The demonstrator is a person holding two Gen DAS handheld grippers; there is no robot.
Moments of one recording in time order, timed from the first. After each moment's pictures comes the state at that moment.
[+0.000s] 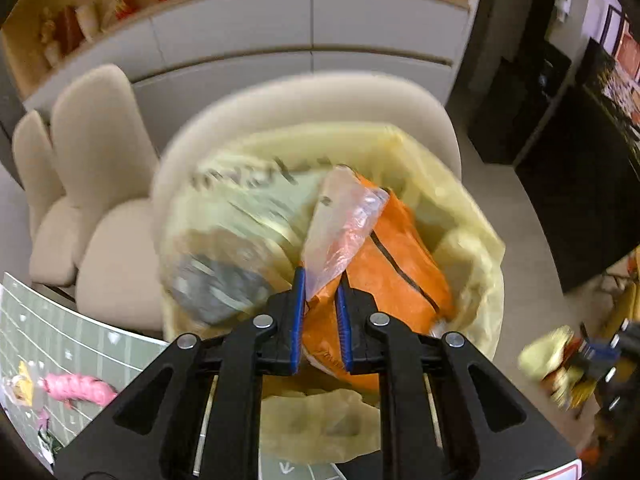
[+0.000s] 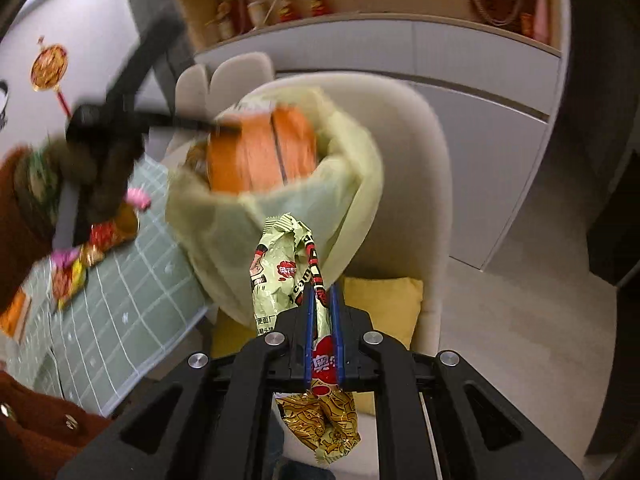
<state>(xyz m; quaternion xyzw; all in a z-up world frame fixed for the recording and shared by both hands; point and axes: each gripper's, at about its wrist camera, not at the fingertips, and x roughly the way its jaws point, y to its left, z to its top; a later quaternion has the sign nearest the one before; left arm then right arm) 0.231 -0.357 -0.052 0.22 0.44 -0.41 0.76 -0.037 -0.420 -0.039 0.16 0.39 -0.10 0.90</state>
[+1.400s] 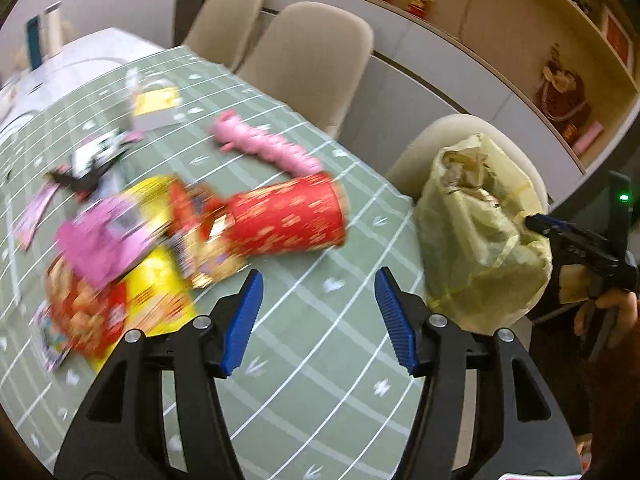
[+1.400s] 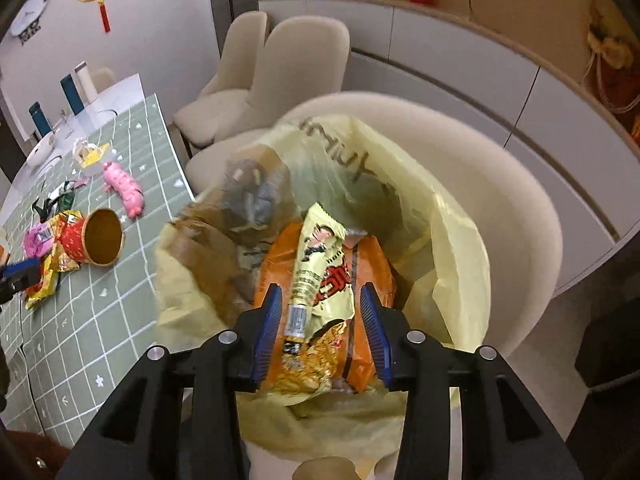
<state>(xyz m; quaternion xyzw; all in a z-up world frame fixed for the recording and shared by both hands) 0.156 -0.038 -0.062 -0.06 0.47 -0.17 0.86 0.149 -0.379 -0.027 0.01 0.44 -0.01 0.90</state>
